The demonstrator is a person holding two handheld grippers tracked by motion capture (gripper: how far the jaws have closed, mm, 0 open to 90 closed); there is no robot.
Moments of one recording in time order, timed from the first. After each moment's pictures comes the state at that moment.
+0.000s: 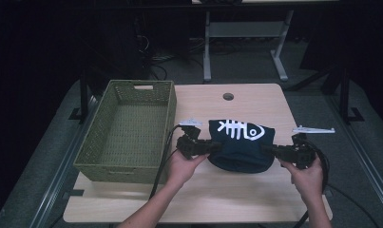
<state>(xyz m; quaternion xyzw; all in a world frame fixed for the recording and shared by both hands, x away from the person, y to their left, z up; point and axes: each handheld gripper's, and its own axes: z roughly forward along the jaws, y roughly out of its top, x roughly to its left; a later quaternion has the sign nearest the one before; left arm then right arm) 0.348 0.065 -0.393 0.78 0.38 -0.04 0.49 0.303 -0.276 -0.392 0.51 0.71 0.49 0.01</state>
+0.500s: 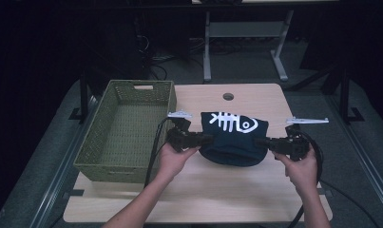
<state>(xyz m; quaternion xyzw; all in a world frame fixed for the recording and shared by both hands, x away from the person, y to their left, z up) 0.355 0.089 -0.367 0.78 0.38 -0.03 0.50 0.316 -0.257 -0.368 0.49 0.72 0.50 0.00</state>
